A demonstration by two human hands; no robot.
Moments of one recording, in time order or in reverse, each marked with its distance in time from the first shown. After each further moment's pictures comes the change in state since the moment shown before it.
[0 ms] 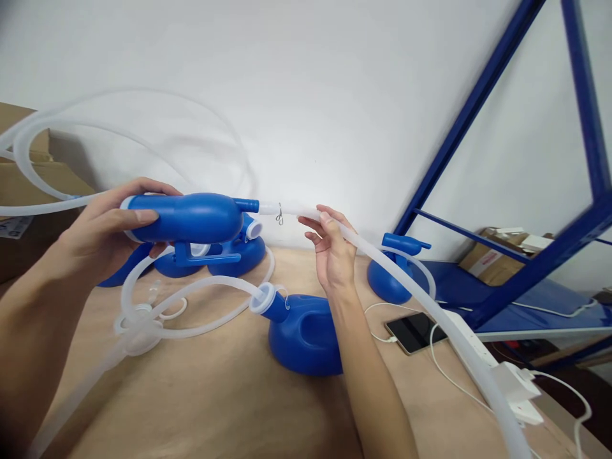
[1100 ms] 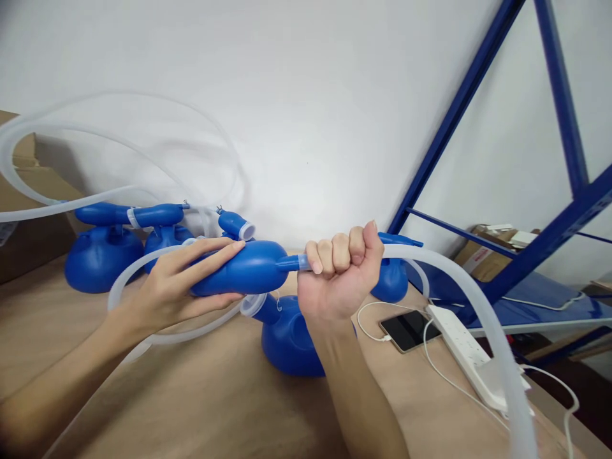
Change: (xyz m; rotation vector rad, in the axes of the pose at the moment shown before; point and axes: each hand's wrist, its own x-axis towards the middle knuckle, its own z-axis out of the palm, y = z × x) left_hand -0.025 -0.036 0.065 0.827 -0.087 0.966; right_hand -0.042 -0.050 0.029 0.458 0.039 -0.093
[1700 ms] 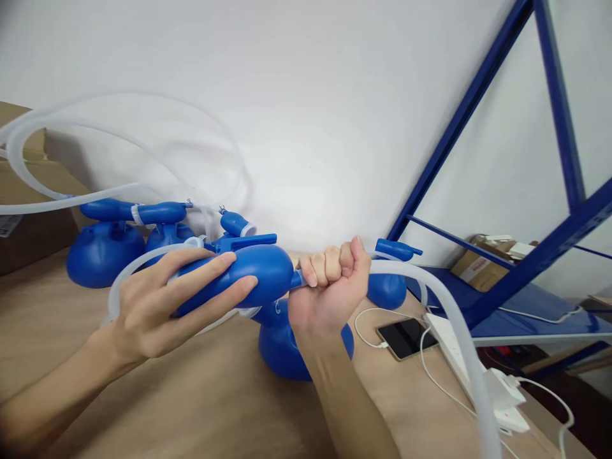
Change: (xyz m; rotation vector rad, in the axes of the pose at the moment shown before) left_hand 0.009 0.030 -0.014 0.373 0.249 0.248; right_hand -0.014 0.004 0.010 -0.004 0.162 0.034
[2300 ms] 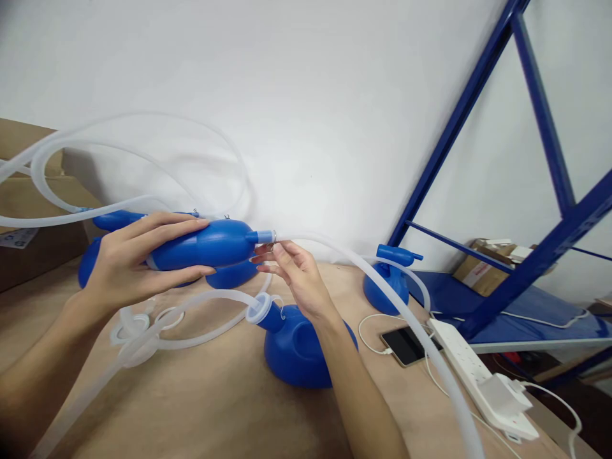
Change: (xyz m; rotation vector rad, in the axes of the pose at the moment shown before) left_hand -0.016 -0.068 -0.011 -0.295 -0.111 -0.356; right_hand 0.020 0.025 -0.029 -0.598 -0.574 0.405
